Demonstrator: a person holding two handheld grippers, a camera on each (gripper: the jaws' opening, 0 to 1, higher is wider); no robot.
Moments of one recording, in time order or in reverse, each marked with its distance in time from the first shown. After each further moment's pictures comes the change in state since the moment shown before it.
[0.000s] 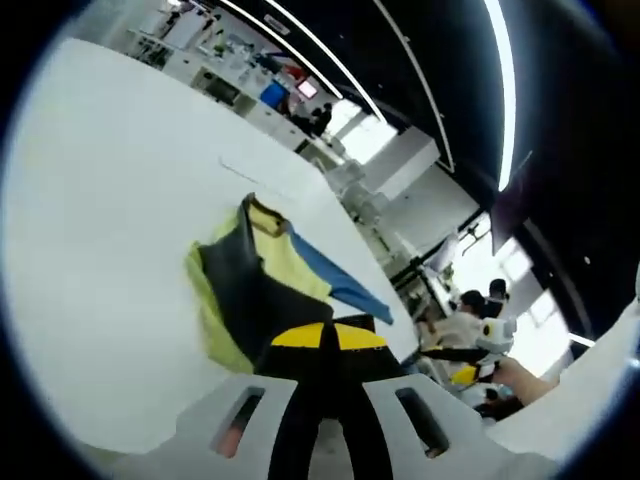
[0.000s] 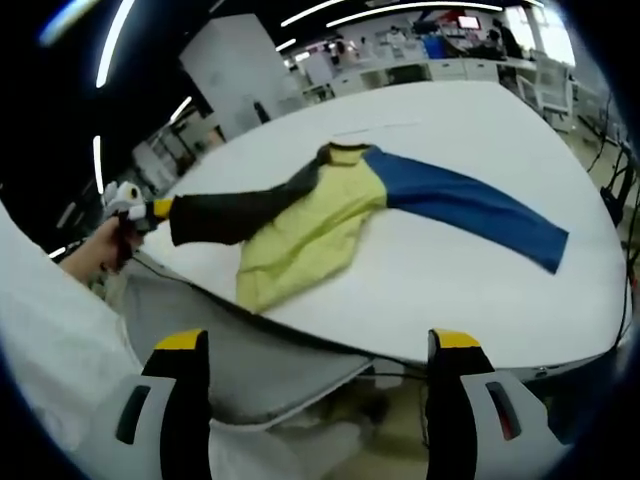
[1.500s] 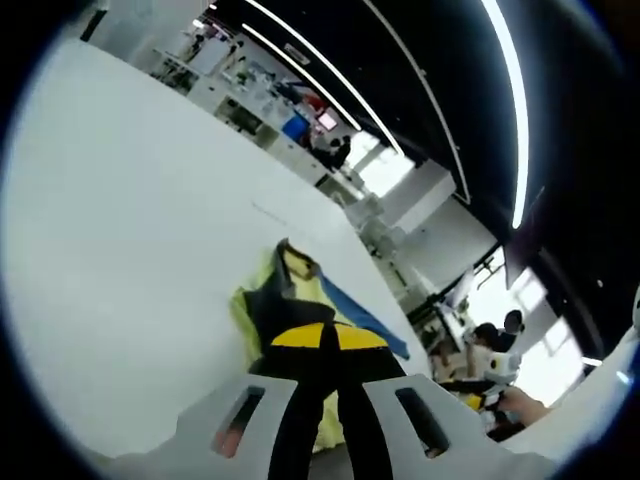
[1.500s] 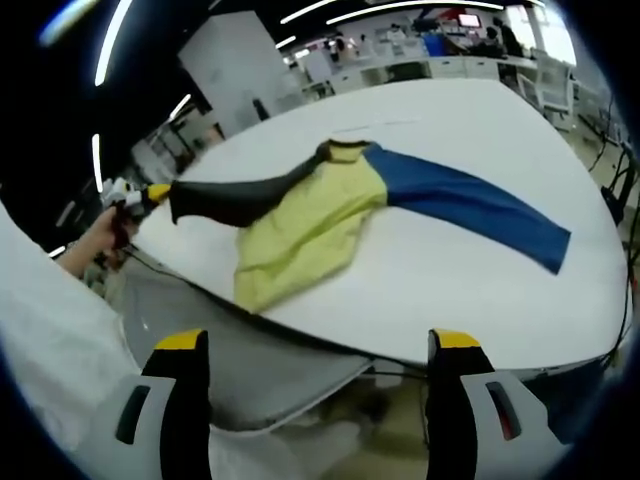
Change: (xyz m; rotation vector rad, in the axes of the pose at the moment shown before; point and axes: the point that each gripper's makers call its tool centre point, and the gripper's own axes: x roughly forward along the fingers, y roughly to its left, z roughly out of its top) left arm -0.035 0.027 0.051 -0.026 -0.143 0.075; right arm 0.004 0.001 0.000 0.002 0.011 -0.003
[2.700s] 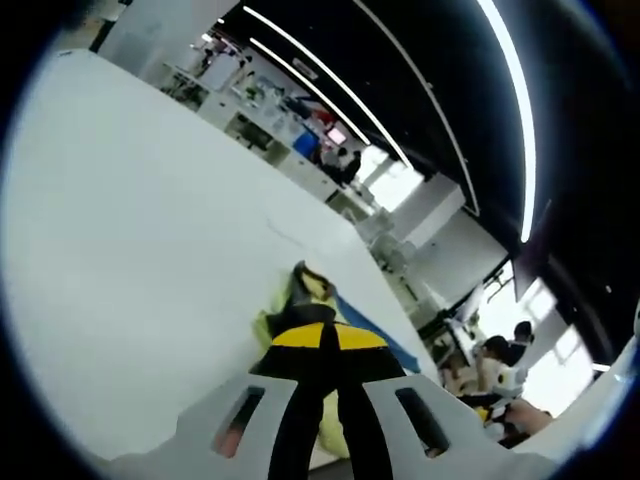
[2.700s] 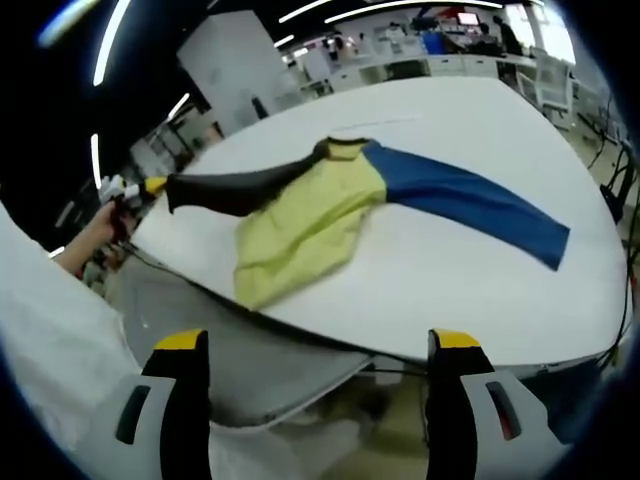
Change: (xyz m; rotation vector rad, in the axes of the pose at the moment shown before) left arm -0.017 0.019 0.030 0.003 -0.068 0.048; right arm 0.000 -0.001 -0.003 0.002 0.010 -0.002
